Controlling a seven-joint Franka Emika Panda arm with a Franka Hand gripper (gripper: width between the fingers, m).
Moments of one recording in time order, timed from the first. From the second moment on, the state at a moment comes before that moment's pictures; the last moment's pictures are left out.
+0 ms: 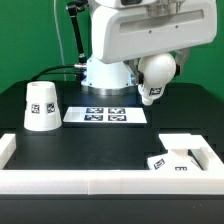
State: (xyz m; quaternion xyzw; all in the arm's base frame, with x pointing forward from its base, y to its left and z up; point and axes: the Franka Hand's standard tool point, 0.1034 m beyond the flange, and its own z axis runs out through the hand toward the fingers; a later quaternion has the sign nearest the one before) arm 0.590 0.050 0.157 -0.98 -0.19 -0.01 0.05
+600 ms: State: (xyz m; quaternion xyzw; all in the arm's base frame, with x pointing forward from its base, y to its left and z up) arm 0.614 0.037 0.155 -0.97 -0.18 -0.18 0.02
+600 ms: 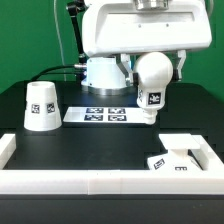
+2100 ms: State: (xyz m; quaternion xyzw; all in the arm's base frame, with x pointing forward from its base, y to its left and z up) arm 0.621 0.092 0.142 -0.97 -0.16 -0.20 0.03
